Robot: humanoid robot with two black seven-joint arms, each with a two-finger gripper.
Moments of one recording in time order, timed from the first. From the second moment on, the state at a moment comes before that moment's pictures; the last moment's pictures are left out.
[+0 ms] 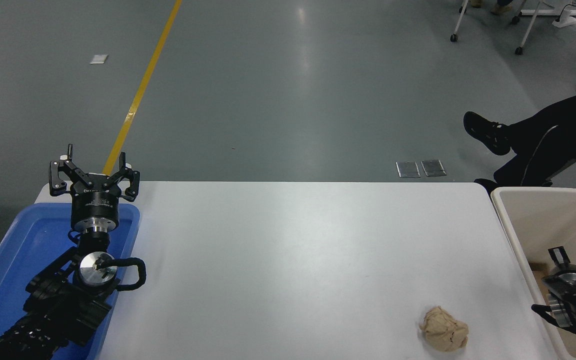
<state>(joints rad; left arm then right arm) -0.59 0.14 -1.05 -0.41 -0.12 -0.58 -0.59 0.61 -0.32 -0.23 0.13 -0.01 -0.28 -0.06</state>
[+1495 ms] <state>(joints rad) -0.59 0.14 -1.05 -0.41 -0.12 -0.58 -0.60 0.87 -0.62 -0.41 0.54 -0.01 -0.06 -0.02</state>
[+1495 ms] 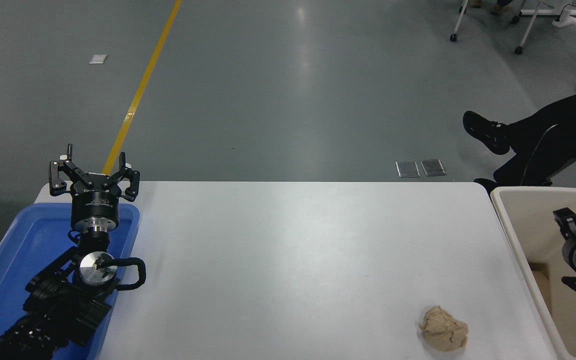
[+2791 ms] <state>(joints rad) -0.59 0.14 -1.05 -0.41 -0.12 -0.58 -0.60 2.36 -0.41 -1.32 1.70 0.00 0.58 -0.02</state>
